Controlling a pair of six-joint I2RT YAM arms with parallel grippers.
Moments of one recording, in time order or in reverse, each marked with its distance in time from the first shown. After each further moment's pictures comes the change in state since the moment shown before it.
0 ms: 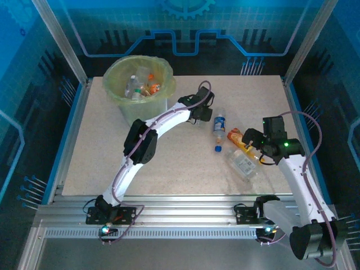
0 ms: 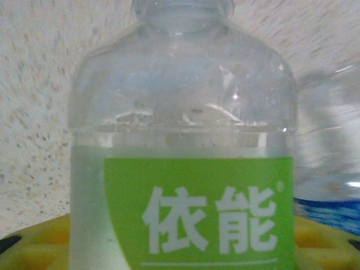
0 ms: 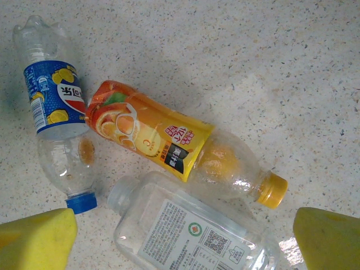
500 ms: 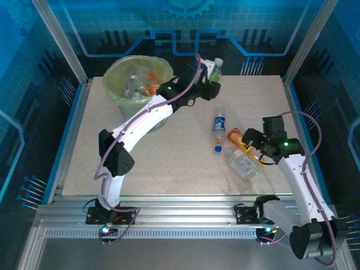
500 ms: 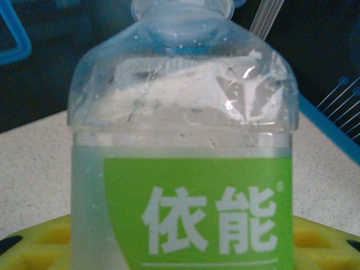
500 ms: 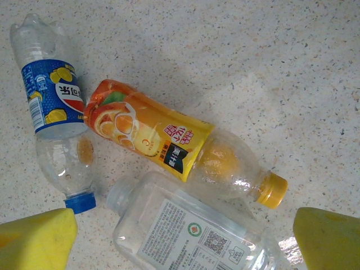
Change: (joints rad) left arm -0.037 -0.394 -0.017 0.071 0.052 0.142; right arm 0.000 0.005 0.000 0.000 0.000 0.000
